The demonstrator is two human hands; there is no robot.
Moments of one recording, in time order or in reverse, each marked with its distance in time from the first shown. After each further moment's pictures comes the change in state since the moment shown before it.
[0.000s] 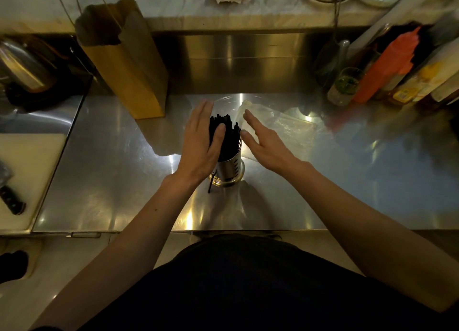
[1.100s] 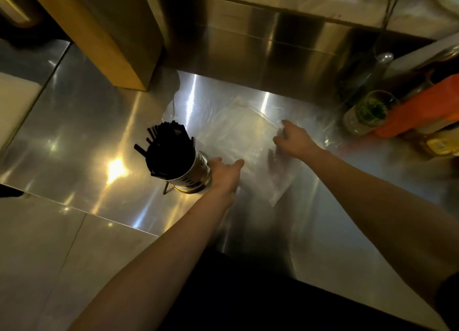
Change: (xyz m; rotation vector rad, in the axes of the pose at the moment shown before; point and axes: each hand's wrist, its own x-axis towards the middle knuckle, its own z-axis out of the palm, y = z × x) left_hand 0.046 0.023 0.203 -0.693 0.172 -1.280; right_hand 0.127 0.175 -0.097 -0.355 -0.316 0.330
